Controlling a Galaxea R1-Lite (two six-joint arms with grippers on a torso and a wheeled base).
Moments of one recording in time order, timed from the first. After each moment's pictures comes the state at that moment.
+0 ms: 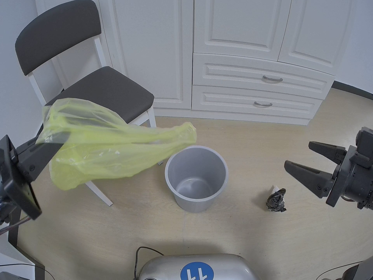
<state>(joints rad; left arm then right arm) -0.69 0.95 -0.49 -0.62 0.00 0.02 0.75 1.13 -0.59 -0.44 -0.14 0.12</state>
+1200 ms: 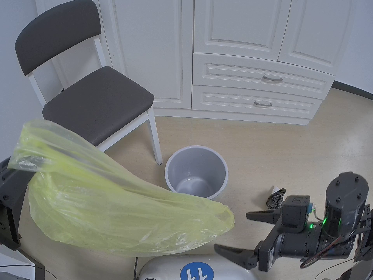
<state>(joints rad) -0.80 0.81 -0.44 -0.61 -0.07 0.10 0.99 1.44 -0.48 -0.55 -0.11 0.26</state>
